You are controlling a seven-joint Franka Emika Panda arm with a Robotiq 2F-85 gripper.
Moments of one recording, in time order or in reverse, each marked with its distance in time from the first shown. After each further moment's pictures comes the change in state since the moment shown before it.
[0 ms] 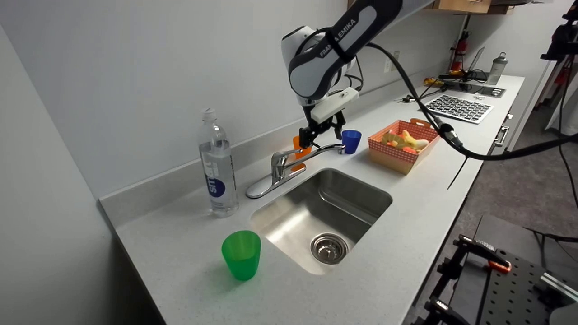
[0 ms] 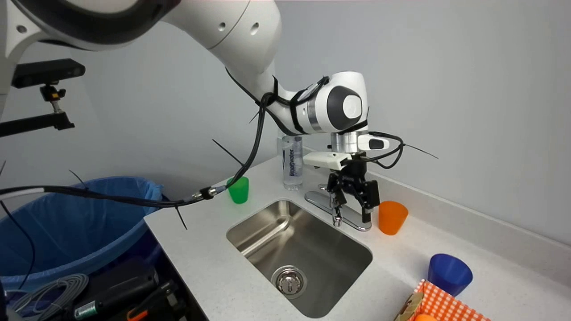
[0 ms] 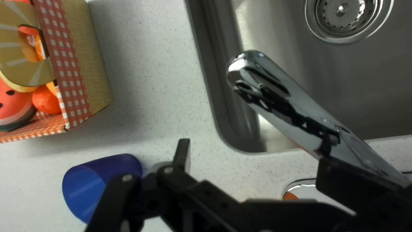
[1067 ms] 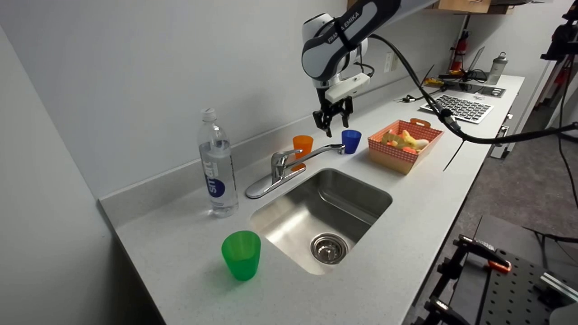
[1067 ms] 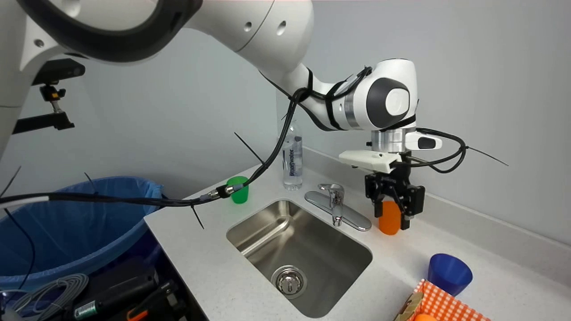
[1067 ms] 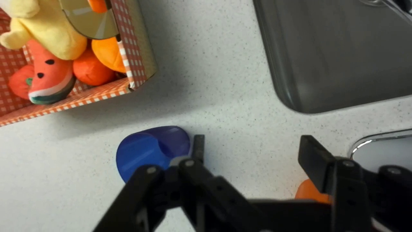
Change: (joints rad) arm -0.107 0.058 -0.038 0.156 0.074 -0.033 -0.162
